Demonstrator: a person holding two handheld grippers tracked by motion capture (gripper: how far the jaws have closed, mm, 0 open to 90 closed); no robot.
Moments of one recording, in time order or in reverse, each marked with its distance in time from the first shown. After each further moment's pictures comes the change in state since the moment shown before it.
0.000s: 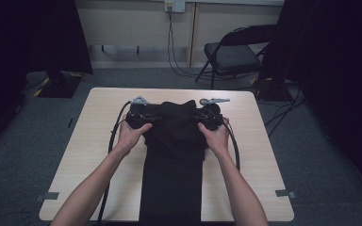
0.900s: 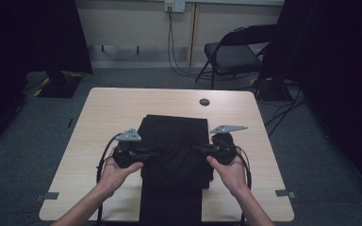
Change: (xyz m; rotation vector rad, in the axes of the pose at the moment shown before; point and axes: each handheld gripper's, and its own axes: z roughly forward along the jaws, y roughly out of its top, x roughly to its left) left arm -0.085 -0.070 -0.058 0.123 -0.133 -0.008; right arm 0.058 -0.058 -0.106 0.053 0.215 -0.021
